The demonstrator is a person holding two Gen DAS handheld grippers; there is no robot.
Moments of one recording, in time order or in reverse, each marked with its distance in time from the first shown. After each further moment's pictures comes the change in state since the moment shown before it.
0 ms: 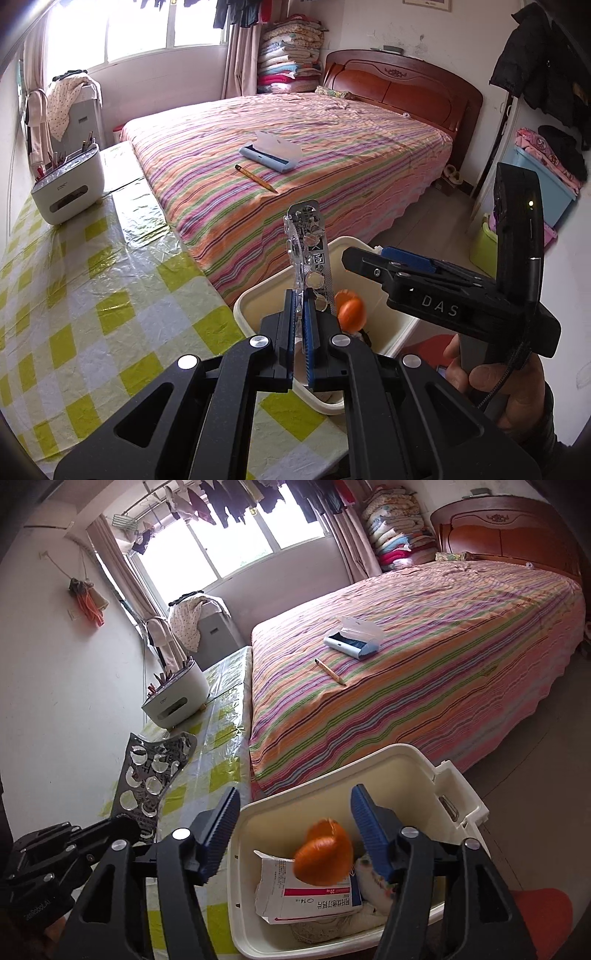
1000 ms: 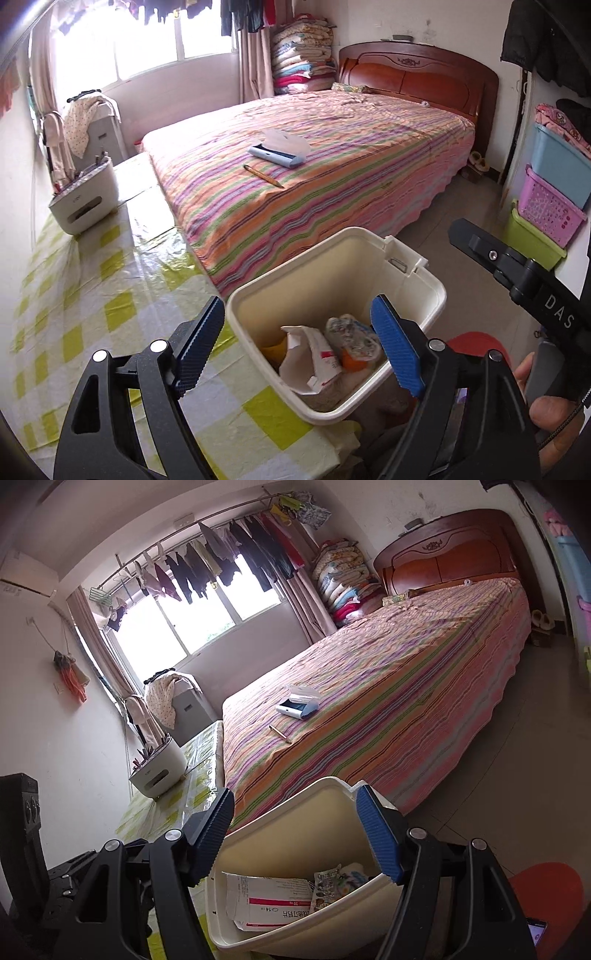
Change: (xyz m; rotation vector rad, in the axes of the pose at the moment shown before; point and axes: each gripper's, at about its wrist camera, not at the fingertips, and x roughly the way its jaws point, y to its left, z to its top) left arm 0.010 -0.043 -0.015 0.049 -0.028 0.197; right arm -0.076 -0.038 -0.035 0.105 -0.289 -0.092
